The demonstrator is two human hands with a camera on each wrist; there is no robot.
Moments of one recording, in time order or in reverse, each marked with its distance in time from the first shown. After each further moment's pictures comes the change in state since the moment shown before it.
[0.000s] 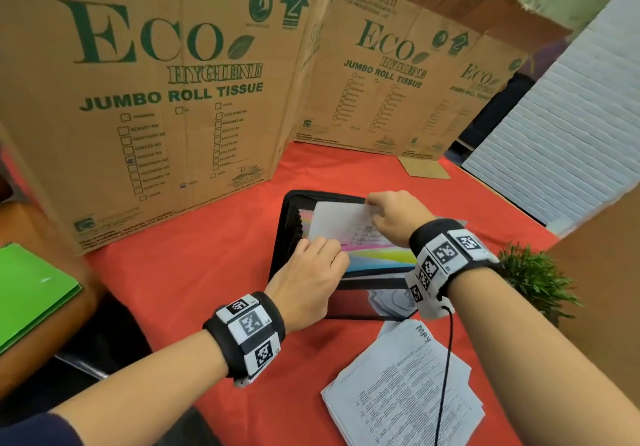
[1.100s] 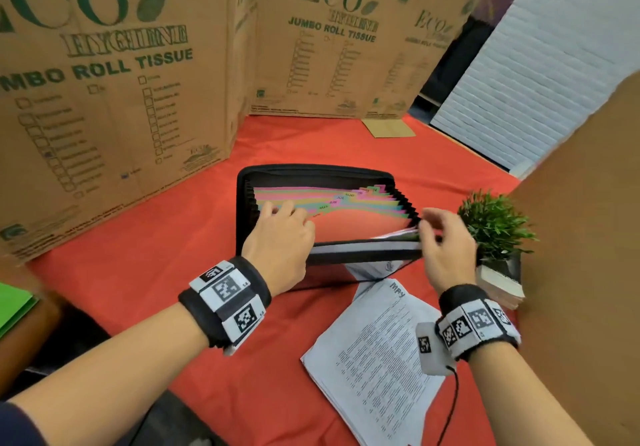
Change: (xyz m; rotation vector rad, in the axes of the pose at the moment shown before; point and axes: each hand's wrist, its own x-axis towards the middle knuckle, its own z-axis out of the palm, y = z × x) left_hand 0.034 0.018 -0.004 0.178 -0.417 -0.071; right_hand -0.115 0.109 0.095 0.545 0.777 0.359
